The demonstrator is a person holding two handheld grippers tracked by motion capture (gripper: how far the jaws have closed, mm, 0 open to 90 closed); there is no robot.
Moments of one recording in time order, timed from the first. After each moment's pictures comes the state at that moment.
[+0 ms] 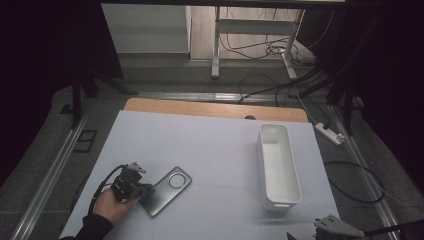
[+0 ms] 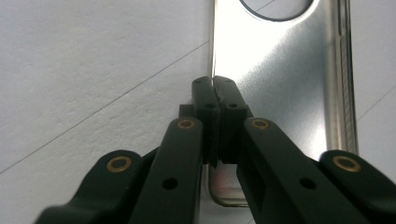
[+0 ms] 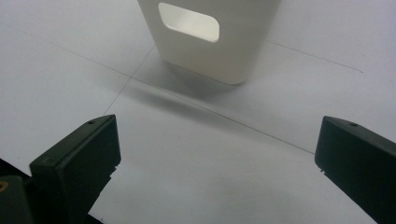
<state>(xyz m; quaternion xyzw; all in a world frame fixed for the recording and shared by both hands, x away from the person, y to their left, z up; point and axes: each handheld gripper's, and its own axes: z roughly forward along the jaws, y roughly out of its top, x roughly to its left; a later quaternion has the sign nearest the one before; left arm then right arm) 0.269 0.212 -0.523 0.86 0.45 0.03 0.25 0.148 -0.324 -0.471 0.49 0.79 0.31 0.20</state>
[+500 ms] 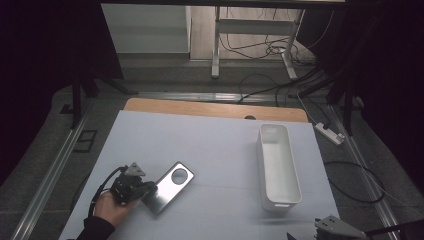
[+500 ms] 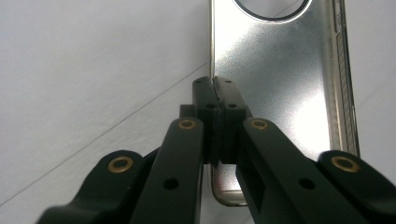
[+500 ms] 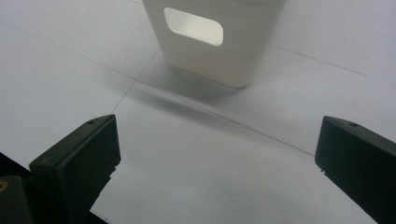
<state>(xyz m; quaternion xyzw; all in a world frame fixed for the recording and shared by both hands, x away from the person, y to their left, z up) 0.250 0.206 -0.506 0.85 0.42 0.09 0.31 0.147 -0.325 -0.470 0.49 0.79 0.32 0.19</state>
